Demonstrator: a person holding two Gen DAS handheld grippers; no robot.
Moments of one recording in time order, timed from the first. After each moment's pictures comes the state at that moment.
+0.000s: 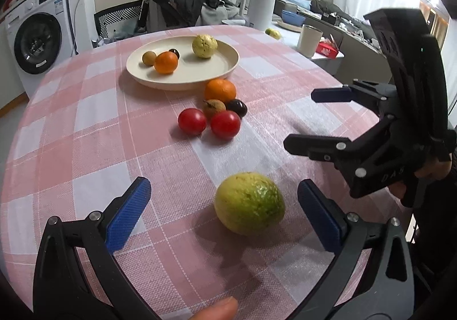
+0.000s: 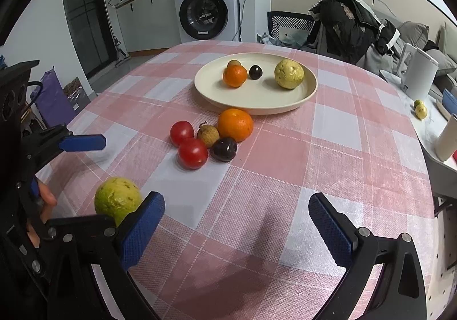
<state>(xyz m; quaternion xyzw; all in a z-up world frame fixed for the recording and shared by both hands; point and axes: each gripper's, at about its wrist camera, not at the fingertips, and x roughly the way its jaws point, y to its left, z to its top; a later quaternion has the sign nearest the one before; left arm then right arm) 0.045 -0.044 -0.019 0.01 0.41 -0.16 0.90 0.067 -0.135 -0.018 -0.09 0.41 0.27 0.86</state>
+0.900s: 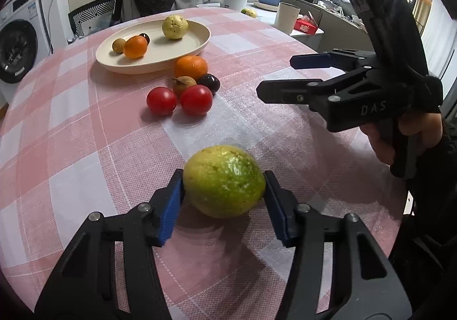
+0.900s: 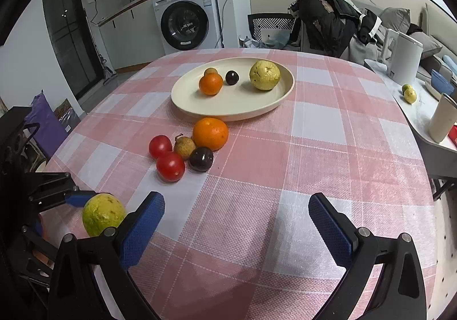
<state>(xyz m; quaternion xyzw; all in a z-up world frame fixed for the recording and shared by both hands) 0.043 -0.057 -0.038 0.04 0.44 -0.22 0.87 0.082 -0.152 -0.021 -0.05 0.42 0.24 0.88</state>
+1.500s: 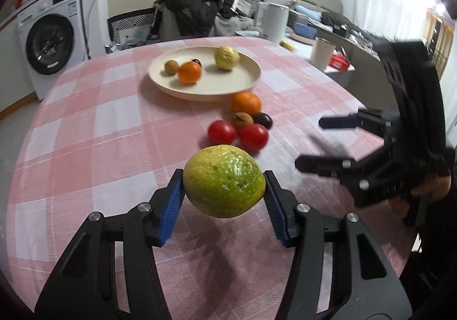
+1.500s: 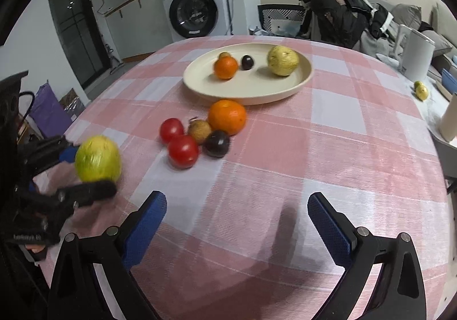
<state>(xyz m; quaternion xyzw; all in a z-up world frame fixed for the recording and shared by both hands) 0.053 -0.013 -0.016 -0.01 0.38 -0.13 0.91 0.076 -0.133 -0.033 -0.05 0.43 0.27 0.86</state>
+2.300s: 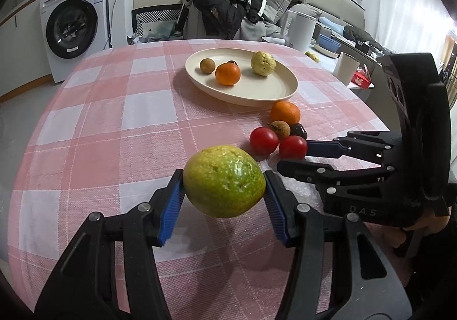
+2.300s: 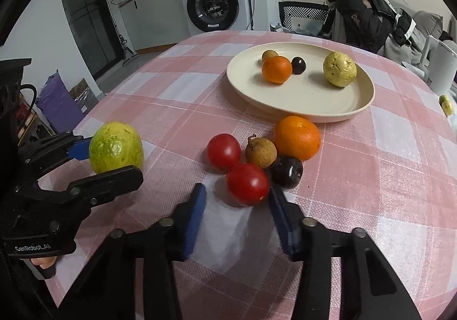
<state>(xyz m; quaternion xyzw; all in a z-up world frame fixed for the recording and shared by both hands) 0.066 0.019 -0.025 -0.04 0.38 -0.08 0.92 0.095 -0.067 -0.043 -0.07 0.44 0.29 0.85</state>
